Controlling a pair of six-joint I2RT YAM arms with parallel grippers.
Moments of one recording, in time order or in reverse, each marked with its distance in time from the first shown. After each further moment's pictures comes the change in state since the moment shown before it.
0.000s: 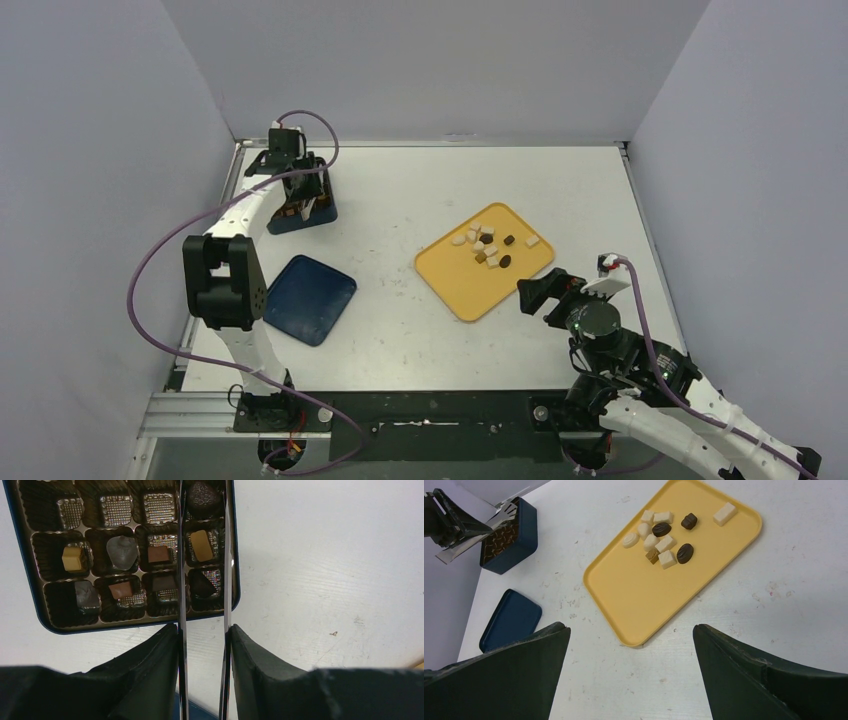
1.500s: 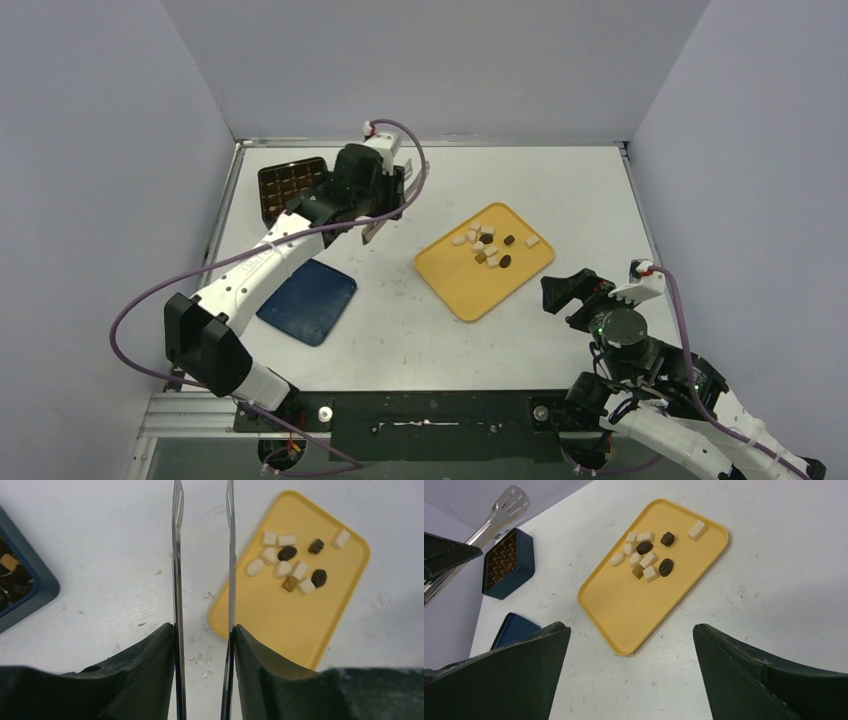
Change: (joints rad) left arm -0.467 -0.345 -0.093 -0.014 0.002 0.009; right arm 0.001 -0.069 0.094 -0.149 0.097 0.044
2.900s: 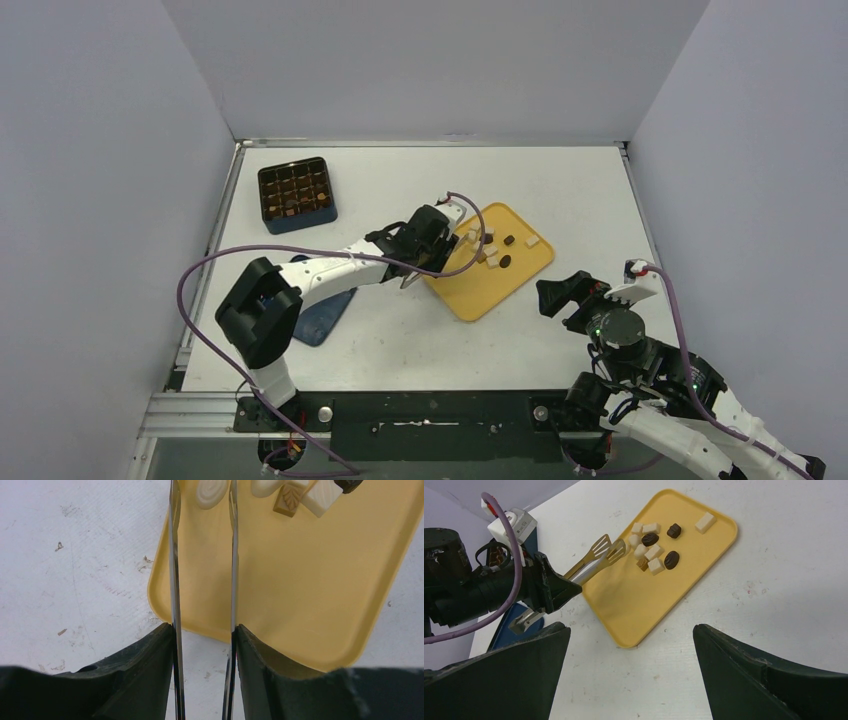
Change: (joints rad) left arm -0.318 0.222 -0.210 0.217 -0.137 0.110; right arm 0.013 0.000 -0.010 0.000 -0.033 -0.002
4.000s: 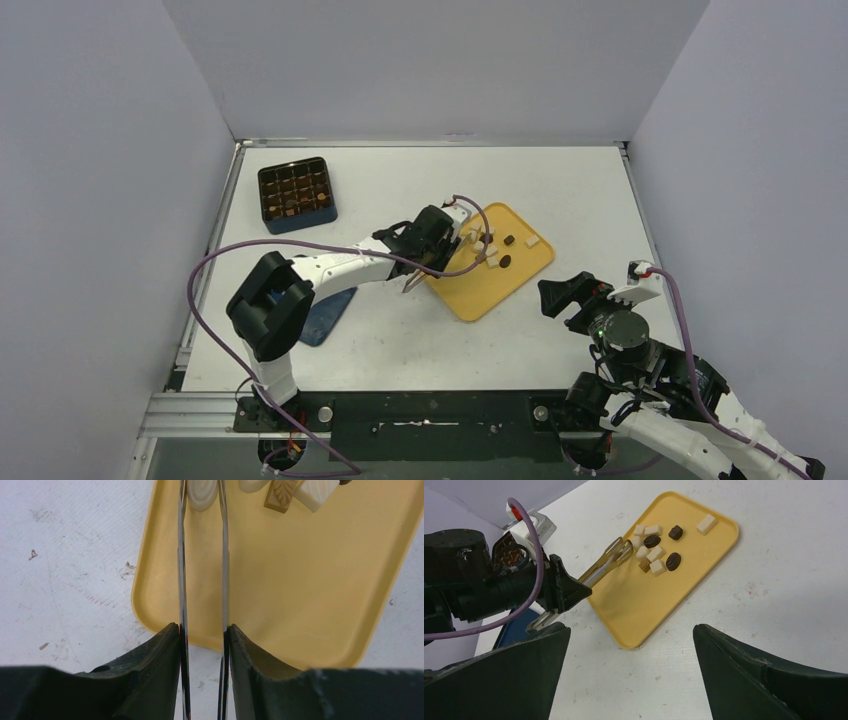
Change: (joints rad) left arm 0.010 0.069 0.032 0.005 0.055 0.013; right arm 0.000 -0.019 0.000 0.000 0.000 0.000
